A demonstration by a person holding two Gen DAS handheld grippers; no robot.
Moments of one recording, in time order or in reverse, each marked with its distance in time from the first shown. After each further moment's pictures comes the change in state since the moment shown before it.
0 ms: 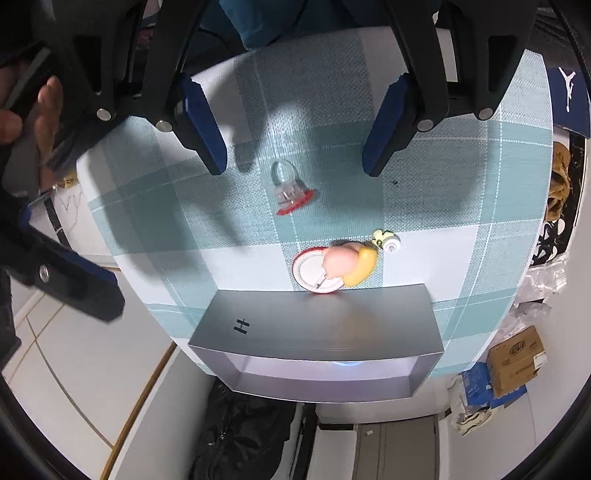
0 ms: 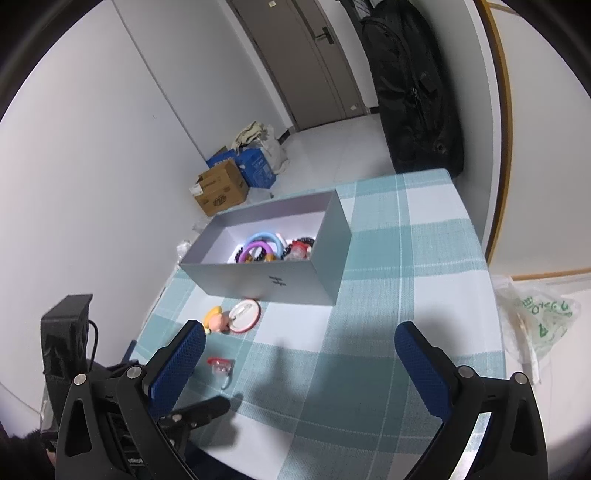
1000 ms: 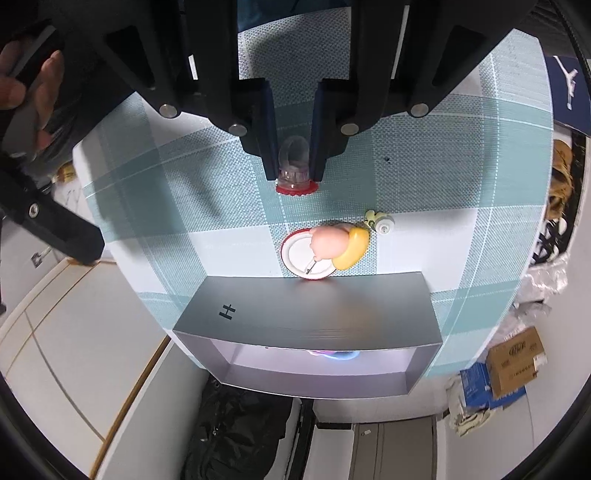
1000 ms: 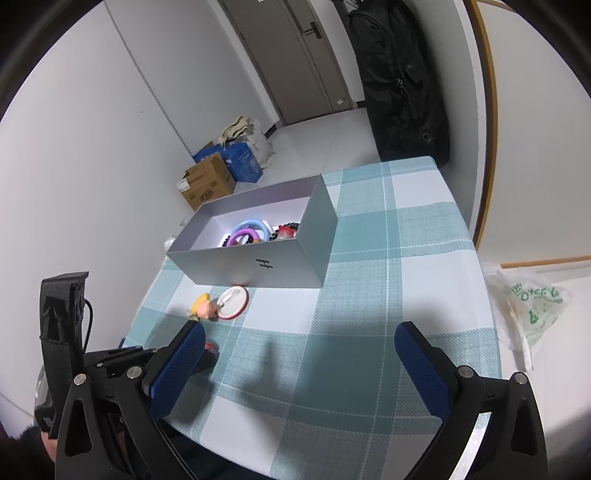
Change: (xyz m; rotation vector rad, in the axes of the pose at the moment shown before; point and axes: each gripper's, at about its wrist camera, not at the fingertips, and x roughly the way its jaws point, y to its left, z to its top) left arm 0.006 0.014 0.012 -0.026 -0.004 -0.034; right arm -0.004 -0.001 -0.010 0.025 0.014 -0.052
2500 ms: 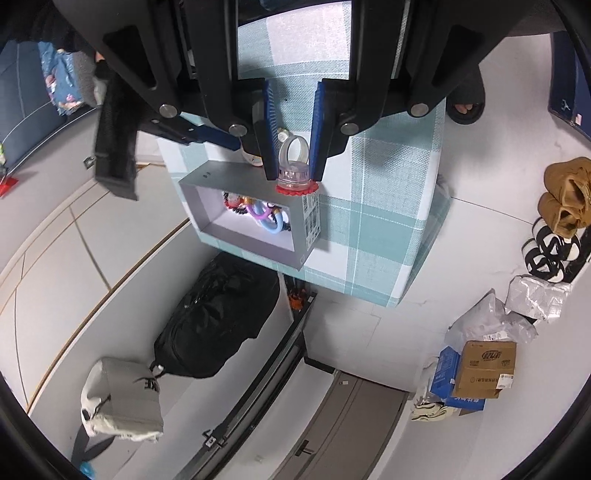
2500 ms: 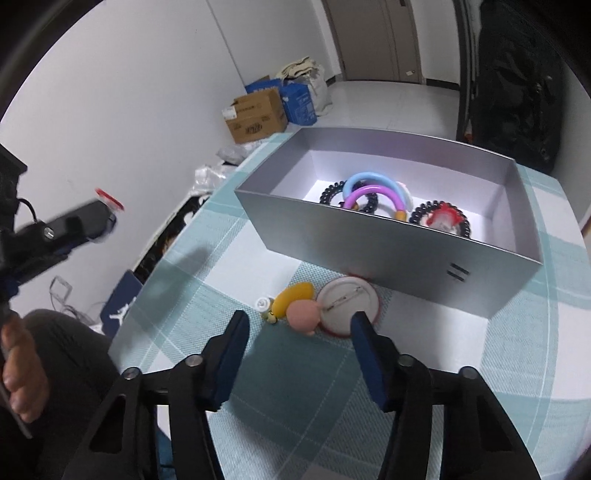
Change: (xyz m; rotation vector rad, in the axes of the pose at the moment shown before) left arm -0.088 0.108 0.023 -0.222 -0.281 -0.212; right arm 0.106 0.104 0.001 -0.263 0.209 0.060
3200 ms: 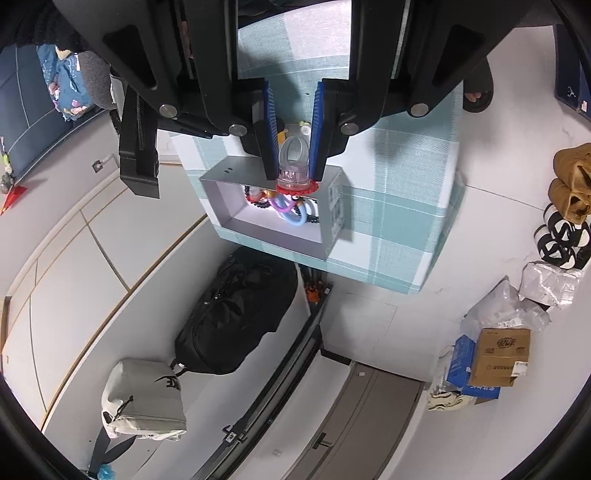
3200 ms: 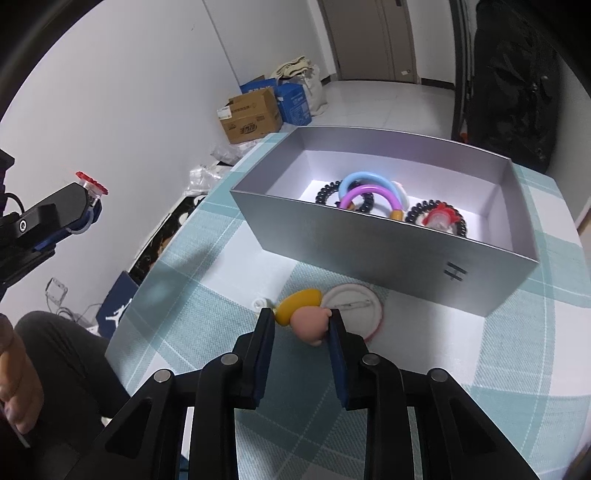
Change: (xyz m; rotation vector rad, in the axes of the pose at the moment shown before) left arm -0.003 -0.014 0.001 0.047 -0.024 -0.045; right arm -0.008 -0.006 -0.004 0.023 -0.005 -0.019
